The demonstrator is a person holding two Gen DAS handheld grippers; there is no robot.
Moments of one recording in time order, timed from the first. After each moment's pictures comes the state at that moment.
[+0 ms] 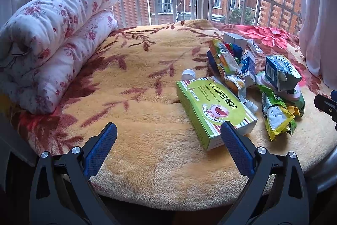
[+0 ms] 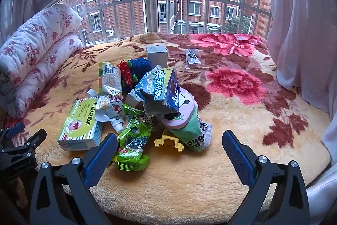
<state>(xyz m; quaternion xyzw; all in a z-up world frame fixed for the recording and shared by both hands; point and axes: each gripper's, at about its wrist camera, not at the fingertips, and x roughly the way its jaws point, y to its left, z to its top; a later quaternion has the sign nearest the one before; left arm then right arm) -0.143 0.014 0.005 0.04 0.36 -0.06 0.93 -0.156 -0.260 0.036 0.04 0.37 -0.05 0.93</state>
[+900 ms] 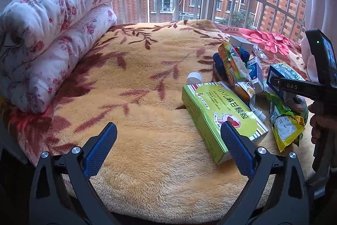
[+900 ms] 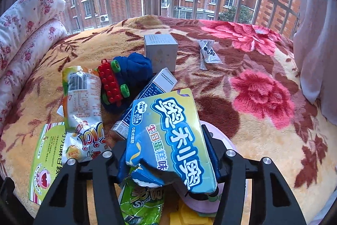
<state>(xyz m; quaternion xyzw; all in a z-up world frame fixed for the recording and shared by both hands) -0.119 0.027 -0.006 0.01 0.37 -0.07 0.93 -0.023 -0.247 -0.009 0.02 0.42 -0.06 0.91</state>
